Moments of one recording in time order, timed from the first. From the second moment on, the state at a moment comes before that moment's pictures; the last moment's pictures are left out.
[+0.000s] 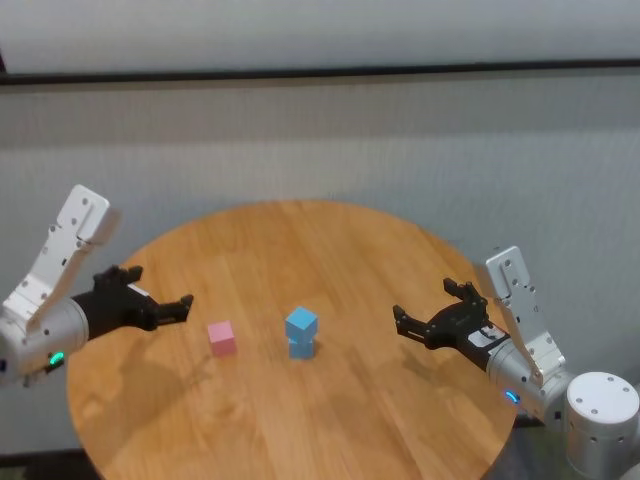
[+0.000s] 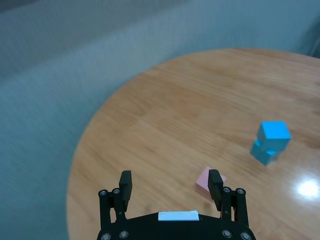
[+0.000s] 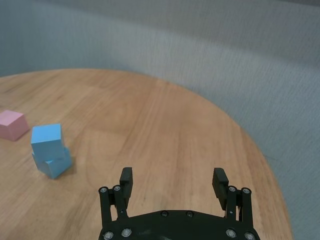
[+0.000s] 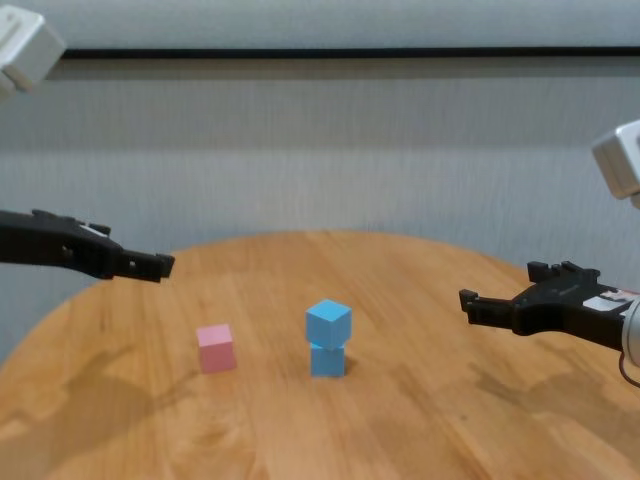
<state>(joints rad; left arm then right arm) -0.42 0.46 0.34 -1.33 -0.23 0.33 -0.44 0.39 0.25 -0.31 -1.08 0.12 0.00 0.31</state>
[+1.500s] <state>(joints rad) -0.48 0.38 0.43 -1.17 -0.26 0.39 -0.47 0.39 0.24 -0.32 -1.08 0.12 0.00 0.31</state>
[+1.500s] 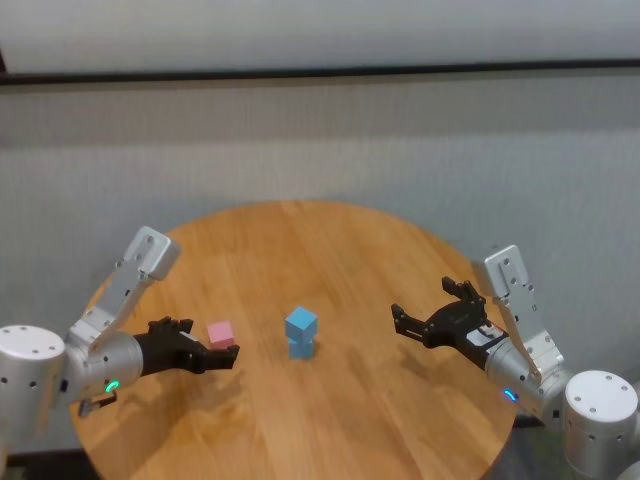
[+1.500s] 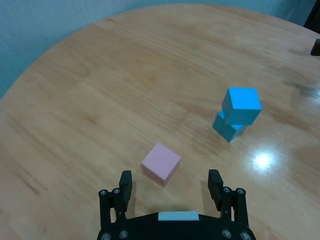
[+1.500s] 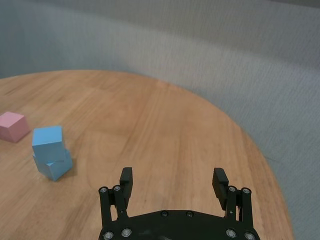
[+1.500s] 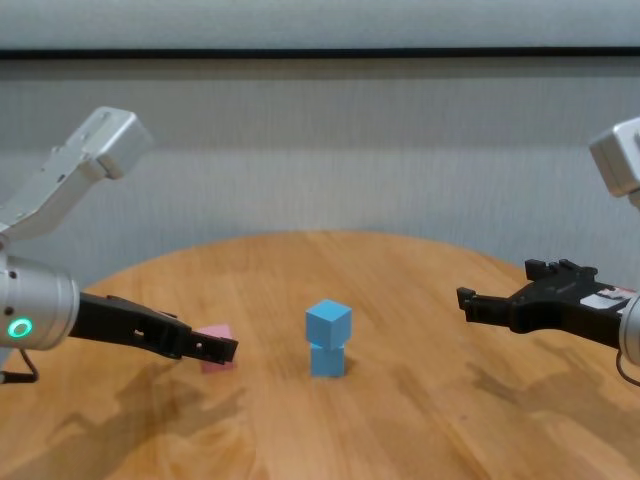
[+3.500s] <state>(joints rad) -0.60 0.28 0.47 -0.92 -0.22 0.33 -0.49 0.39 0.24 -0.32 -1.08 0.12 0.00 0.31</state>
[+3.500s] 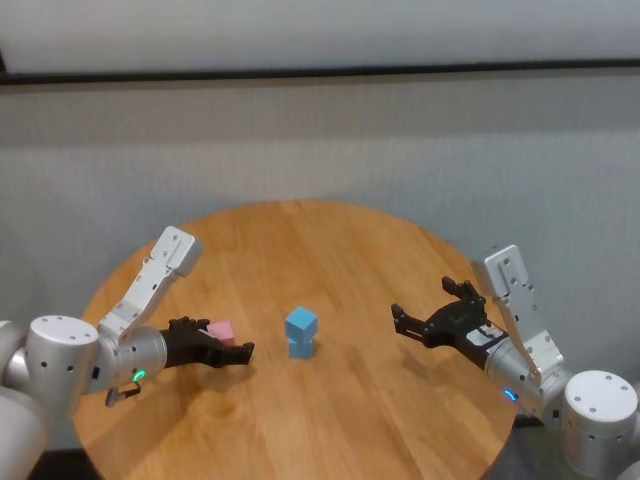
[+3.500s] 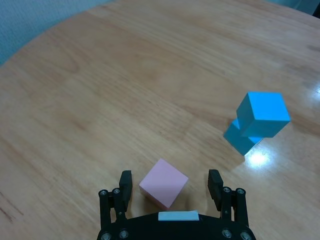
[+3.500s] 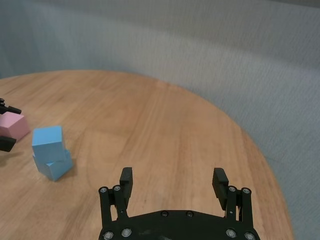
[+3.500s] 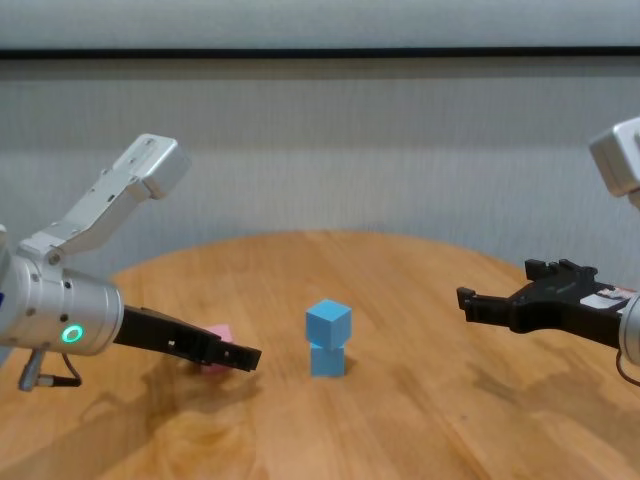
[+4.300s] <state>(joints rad) -0.62 0.27 0.47 -0.90 -0.20 0.32 -0.50 0.39 0.24 -0.32 -1.08 0.12 0.00 0.31</state>
